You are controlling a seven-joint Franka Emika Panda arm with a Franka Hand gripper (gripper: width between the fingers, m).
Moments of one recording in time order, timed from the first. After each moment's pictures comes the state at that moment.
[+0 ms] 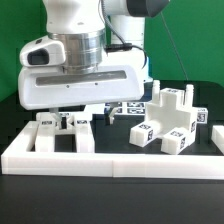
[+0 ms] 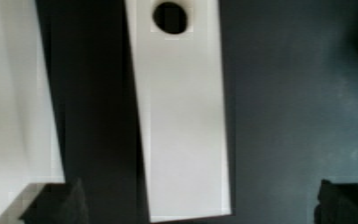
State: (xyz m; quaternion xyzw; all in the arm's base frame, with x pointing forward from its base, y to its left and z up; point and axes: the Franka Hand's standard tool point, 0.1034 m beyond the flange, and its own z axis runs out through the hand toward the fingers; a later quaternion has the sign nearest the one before) arm 0.580 -0.109 0.044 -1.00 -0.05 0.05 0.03
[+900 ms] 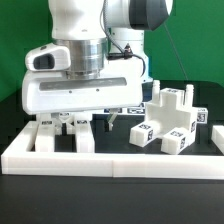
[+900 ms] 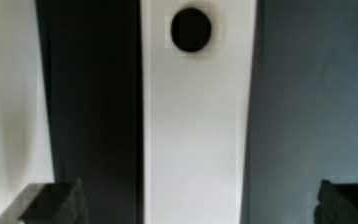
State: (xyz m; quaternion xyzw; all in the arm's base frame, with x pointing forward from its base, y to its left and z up) arm 0.566 -0.106 0.027 -1.00 -0.09 0.02 0.01
